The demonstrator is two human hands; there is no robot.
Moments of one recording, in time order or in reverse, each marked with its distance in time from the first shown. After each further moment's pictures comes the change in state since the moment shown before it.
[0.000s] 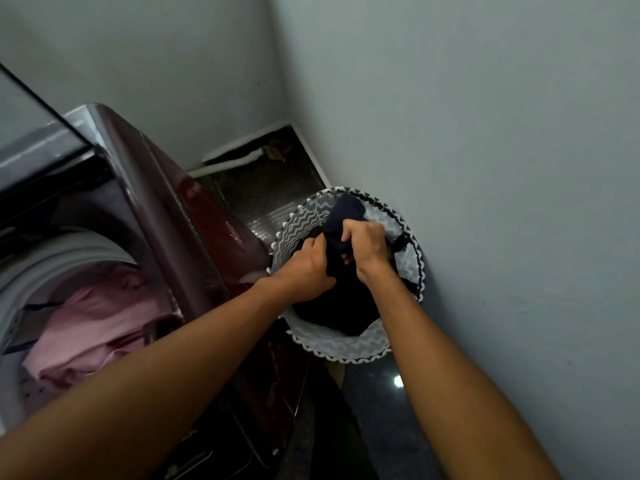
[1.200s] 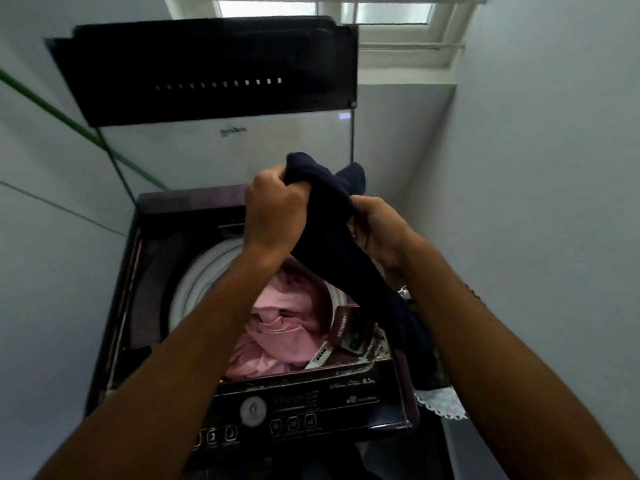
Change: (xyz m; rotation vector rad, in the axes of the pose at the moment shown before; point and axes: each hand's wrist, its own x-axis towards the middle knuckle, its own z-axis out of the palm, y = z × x) left_hand -0.347 -0.075 -0.229 -0.736 1.255 -0.035; right_hand -0.252 -0.141 0.228 -0.116 -0.793 -0.057
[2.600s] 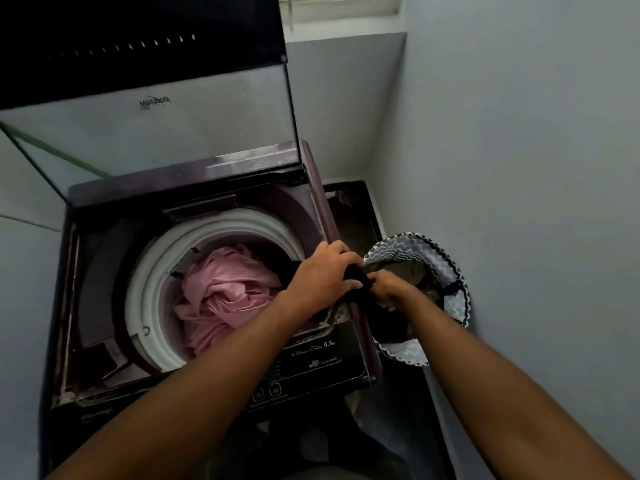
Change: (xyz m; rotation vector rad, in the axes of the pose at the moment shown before) left_hand -0.087 -0.123 0.140 0.684 -0.776 0.433; right_hand -0.025 0.149 -0.168 -1.084 0.090 0.420
